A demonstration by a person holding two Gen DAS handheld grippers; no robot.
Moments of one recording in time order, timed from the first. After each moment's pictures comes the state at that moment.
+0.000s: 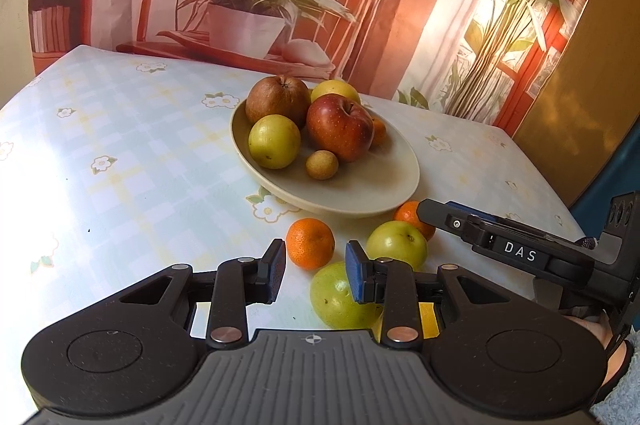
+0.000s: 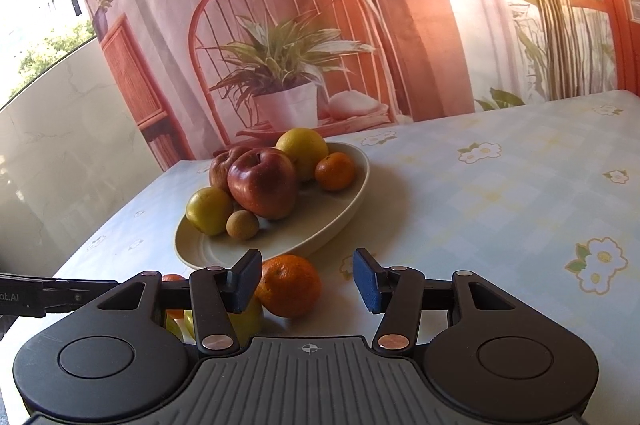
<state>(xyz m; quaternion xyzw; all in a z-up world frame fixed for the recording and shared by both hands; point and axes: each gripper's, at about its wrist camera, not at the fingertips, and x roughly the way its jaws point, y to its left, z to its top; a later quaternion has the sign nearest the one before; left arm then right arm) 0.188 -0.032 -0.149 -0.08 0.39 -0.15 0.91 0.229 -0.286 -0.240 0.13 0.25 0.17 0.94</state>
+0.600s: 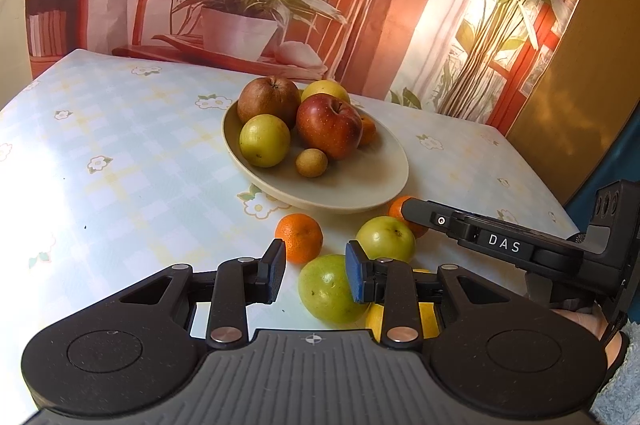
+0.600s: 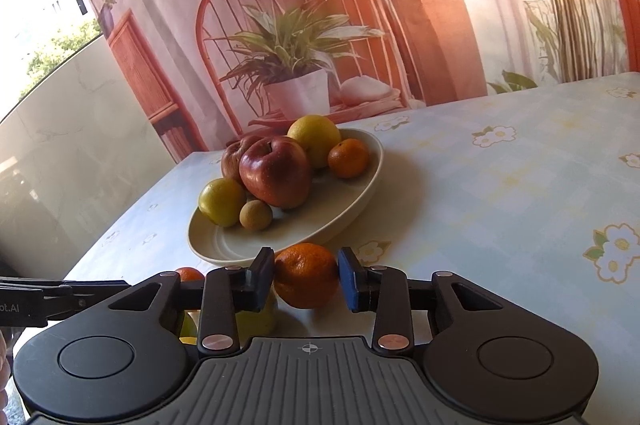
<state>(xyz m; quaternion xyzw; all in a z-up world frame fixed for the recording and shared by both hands) 0.180 -0.035 -0.146 -0.07 0.38 -0.16 0.91 0.229 -0.288 -0.242 0.15 0.25 0.19 0.94</state>
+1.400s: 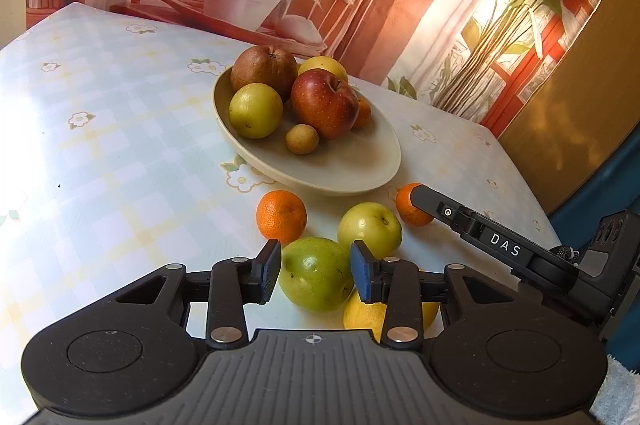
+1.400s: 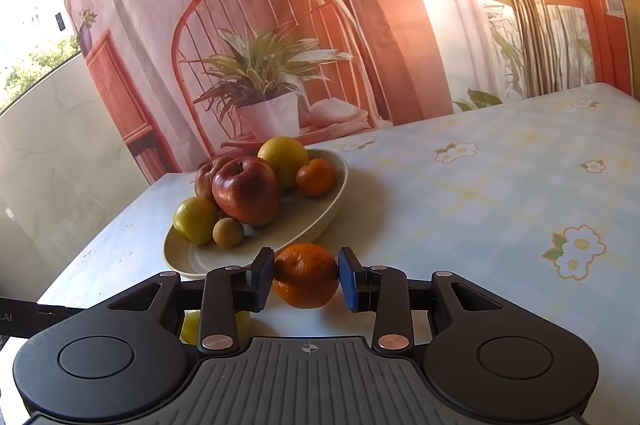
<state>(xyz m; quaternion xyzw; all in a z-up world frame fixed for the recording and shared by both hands) 0.189 -0.035 -0.159 -0.13 0.41 -0.17 0.89 0.220 -0.295 -0.241 0.15 0.23 0.14 0.95</state>
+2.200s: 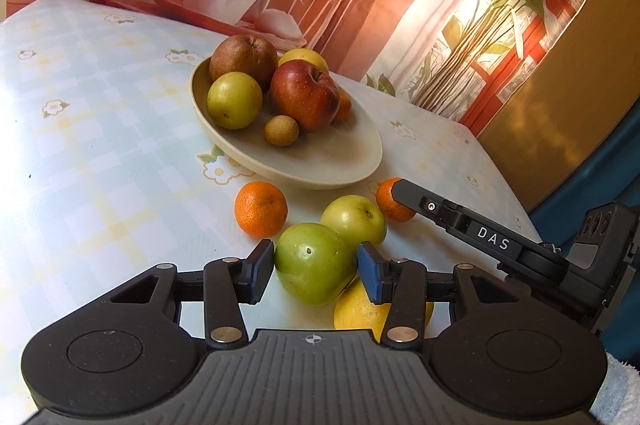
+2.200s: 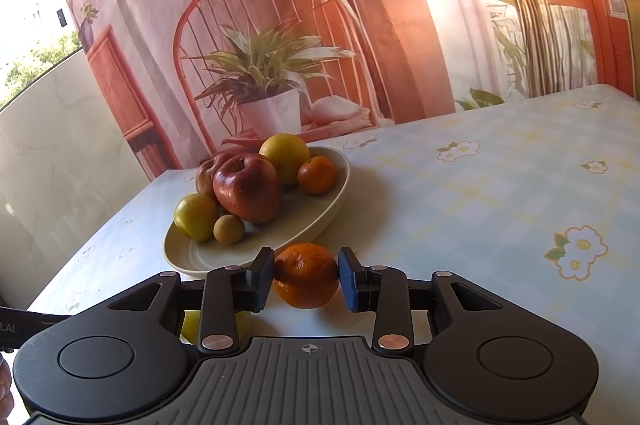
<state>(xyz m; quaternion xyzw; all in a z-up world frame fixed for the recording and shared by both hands) 0.189 -0.037 -0.168 -0.14 0.39 -0.20 0.88 0.220 -0.293 -0.242 0.15 0.23 0.14 0.95</state>
